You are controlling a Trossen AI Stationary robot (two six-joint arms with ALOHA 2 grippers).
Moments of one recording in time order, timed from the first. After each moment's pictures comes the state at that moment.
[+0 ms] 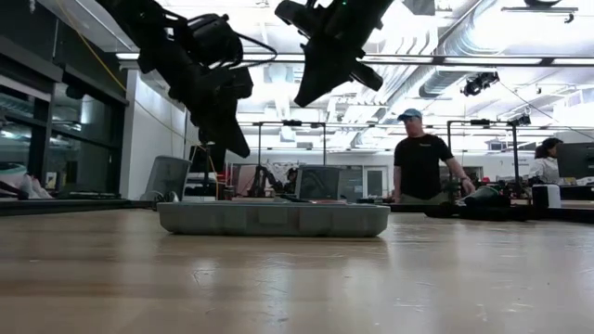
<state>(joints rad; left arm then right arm) 0.34 1.47 0.85 -0.26 0.22 -0.04 0.03 1.79 1.49 -0.64 0.33 0.75</state>
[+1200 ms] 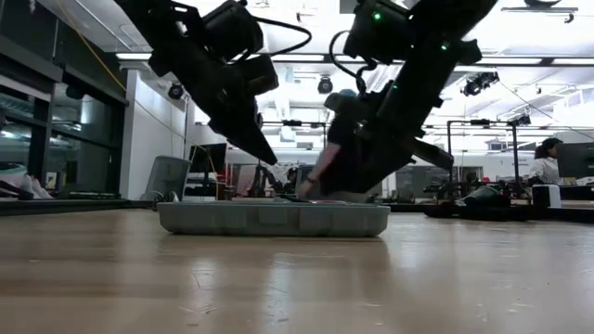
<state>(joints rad) 0.13 1.61 0.90 -0.11 0.14 0.10 0.04 1.71 0.97 -0.32 0.26 1.17</state>
